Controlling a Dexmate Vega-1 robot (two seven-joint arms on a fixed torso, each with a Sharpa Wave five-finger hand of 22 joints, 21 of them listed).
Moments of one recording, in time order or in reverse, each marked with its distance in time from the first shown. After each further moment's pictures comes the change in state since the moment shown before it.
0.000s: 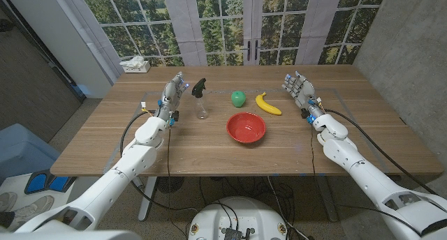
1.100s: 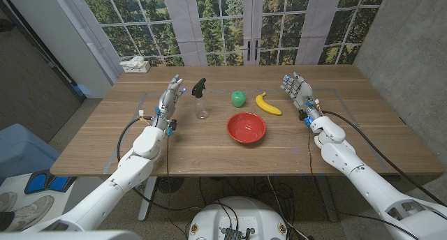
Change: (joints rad) left arm 0.084 0.033 0.001 -0.022 0.165 -0.102 0.104; left_hand 0.029 -0.179 -0.070 -0.125 -0.006 -0.026 -0.060 0.004 0.005 0.018 -0.029 -0.005 0.005 0.025 0.000 0.000 0.000 0.060 -0.003 -0.053 0.000; right arm -0.063 -0.013 -0.007 -0.109 -0.032 -0.003 -0.093; right_hand 0.000 0.000 0.003 -0.003 0.000 0.007 0.007 0.000 0.000 0.009 0.002 0.000 -0.003 0.011 0.003 0.008 -0.004 0.023 0.013 -0.016 0.000
